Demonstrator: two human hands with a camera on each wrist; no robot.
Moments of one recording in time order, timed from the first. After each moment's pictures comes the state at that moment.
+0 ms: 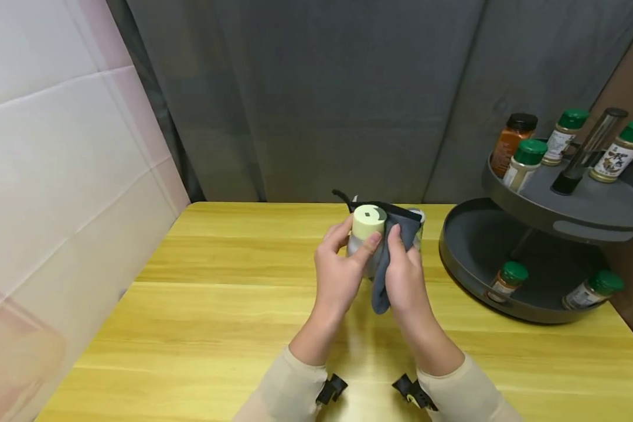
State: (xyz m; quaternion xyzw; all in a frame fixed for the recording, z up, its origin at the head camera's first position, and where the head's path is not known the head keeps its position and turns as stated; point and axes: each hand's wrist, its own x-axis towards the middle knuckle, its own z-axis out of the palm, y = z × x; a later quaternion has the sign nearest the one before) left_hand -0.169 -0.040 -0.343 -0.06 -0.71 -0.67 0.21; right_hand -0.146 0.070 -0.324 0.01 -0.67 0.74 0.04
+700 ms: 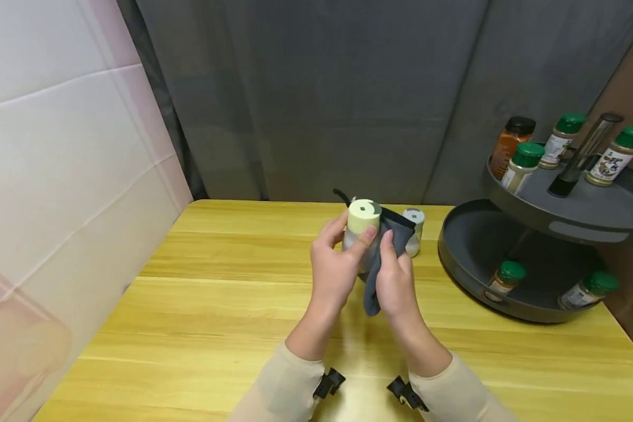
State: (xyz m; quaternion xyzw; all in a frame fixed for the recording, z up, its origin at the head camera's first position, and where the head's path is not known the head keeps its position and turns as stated) left_hand -0.162 -0.044 -0.332 -0.06 -0.70 -0.68 0.21; right_hand -0.142 0.059 -0.334 0.01 -0.69 0.72 0.07
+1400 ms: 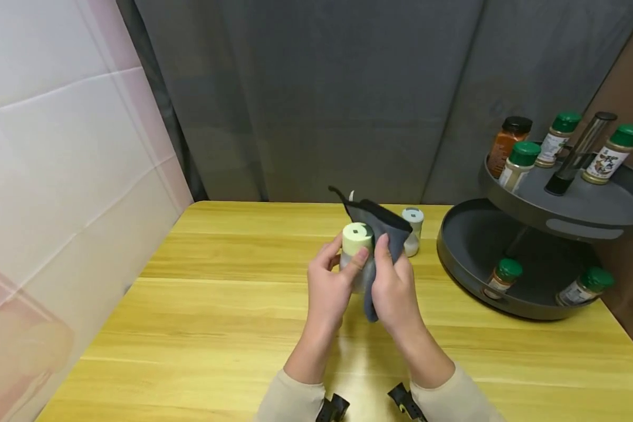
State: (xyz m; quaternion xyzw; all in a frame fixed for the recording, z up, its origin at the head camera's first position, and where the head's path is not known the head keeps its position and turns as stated) left_hand -0.143 -0.055 -0.355 -0.01 -0.68 -0.71 0.16; right_hand -0.124 0.054 -0.334 0.06 -0.72 0.69 0.10
